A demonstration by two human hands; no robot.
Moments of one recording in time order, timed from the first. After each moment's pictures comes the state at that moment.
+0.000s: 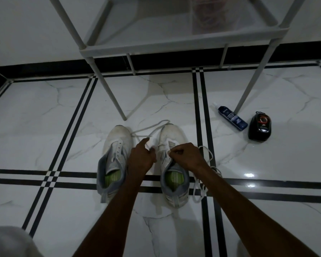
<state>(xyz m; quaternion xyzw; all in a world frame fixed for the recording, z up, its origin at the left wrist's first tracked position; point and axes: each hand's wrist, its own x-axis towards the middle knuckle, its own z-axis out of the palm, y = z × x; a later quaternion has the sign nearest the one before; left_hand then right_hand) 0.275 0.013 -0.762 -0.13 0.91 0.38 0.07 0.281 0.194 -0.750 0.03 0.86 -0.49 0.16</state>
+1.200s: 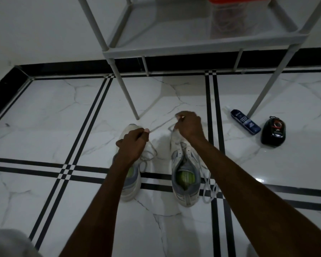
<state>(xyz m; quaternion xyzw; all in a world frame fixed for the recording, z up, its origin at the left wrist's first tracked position) 0.272 -0.041 -0.682 -0.11 0.91 0.39 0.04 0.200 0.156 -0.707 0.07 0.84 -0.54 0.05</state>
